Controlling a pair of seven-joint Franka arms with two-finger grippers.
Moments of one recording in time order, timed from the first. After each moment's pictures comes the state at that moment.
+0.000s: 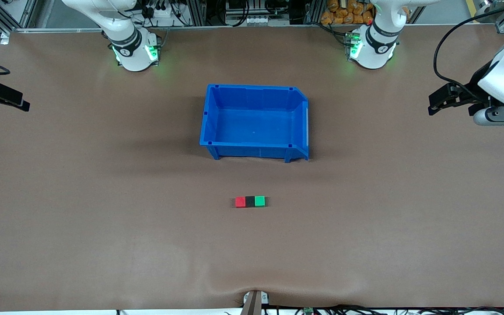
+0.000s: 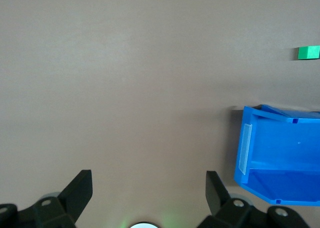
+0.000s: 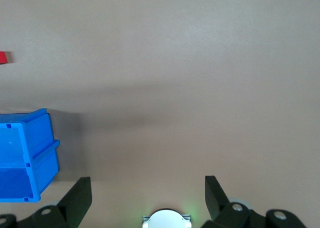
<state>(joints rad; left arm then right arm) 0.01 0.02 -0.15 -1.51 0.03 1.52 -0.11 -0.04 0.06 -0.04 -1.41 0.04 1.33 -0.01</state>
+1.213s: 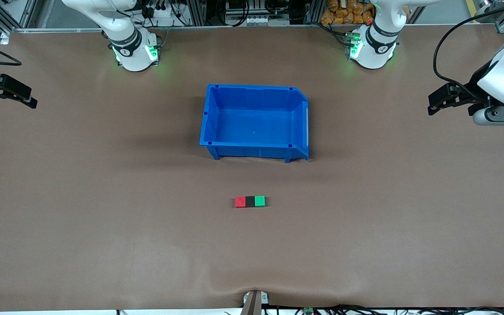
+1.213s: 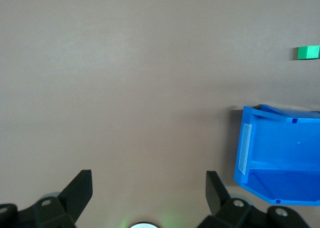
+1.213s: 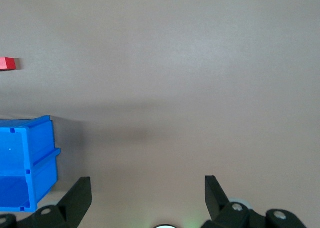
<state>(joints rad) 0.00 0.02 -0.15 -1.51 0.03 1.52 -0.11 -0.03 -0.04 -0.02 -1.54 0.04 1.45 -0.01</state>
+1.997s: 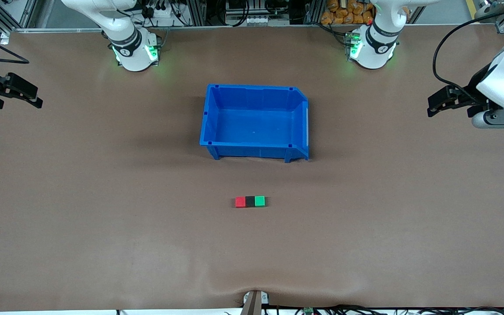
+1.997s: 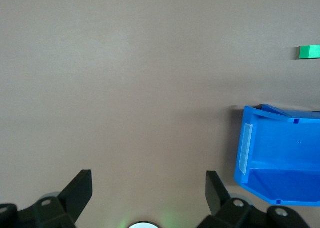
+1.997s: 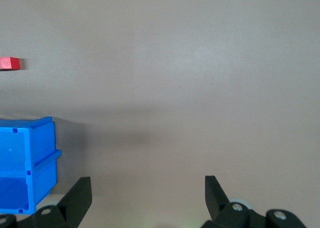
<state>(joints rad) 0.01 0.03 -0.15 -1.51 0.03 1.52 -0.11 0.00 -0.06 -0.02 -1.56 0.03 1.48 -0.01</state>
